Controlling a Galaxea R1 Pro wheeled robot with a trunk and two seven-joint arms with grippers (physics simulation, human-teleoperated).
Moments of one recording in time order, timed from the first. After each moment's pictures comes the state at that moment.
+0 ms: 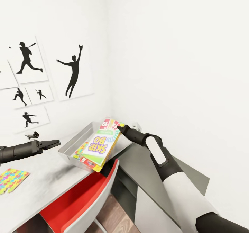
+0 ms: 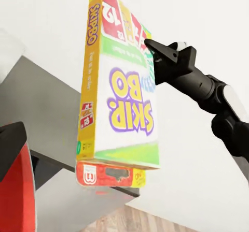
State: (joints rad) left arm -0.63 0.47 0.35 -1.14 0.09 1.01 -1.57; right arm -0.83 0.17 0.19 -0.95 -0.94 0.58 0.12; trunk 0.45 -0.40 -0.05
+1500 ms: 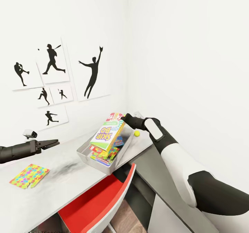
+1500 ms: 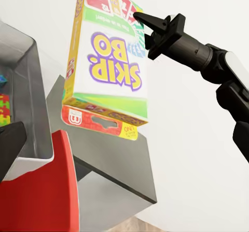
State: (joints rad) left arm -0.63 0.47 0.37 -1.14 0.09 1.01 -1.57; right arm -1.13 0.17 0.19 -0.59 -0.95 0.57 0.01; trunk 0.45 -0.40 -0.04
